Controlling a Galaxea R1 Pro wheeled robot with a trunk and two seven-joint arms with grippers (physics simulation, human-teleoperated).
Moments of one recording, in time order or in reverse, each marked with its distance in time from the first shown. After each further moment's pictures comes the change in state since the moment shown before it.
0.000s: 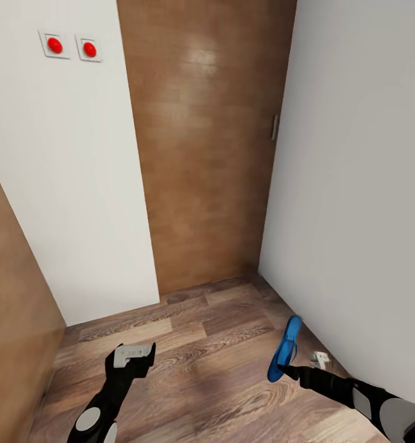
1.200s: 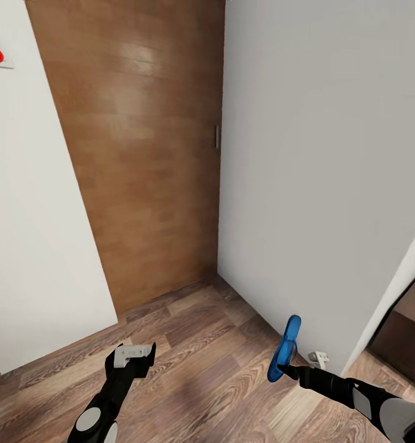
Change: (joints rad) left arm 0.000 -0.001 0.000 0.000 0.000 -0.001 0.000; right arm 0.000 0.000 -0.001 0.000 0.000 0.000 0.000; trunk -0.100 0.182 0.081
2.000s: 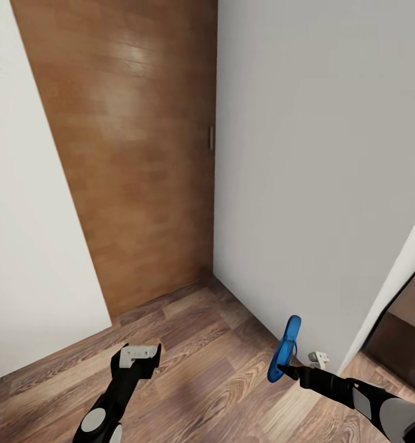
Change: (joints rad) left arm 0.000 0.001 -0.041 0.000 0.000 -0.002 0.004; right arm 0.000 0.000 0.002 0.000 0.001 0.000 0.000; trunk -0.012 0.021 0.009
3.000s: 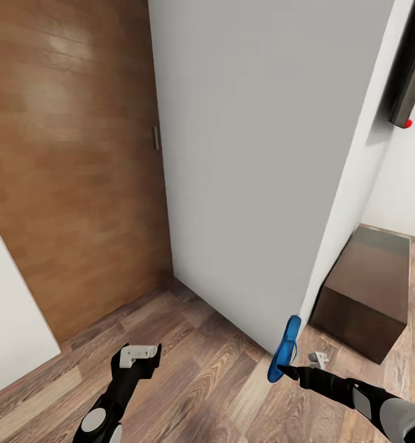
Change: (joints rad) left arm 0.000 0.000 -0.001 0.000 0.000 -0.001 -0.001; right arm 0.000 0.000 0.002 0.000 0.000 0.000 0.000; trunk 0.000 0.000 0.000
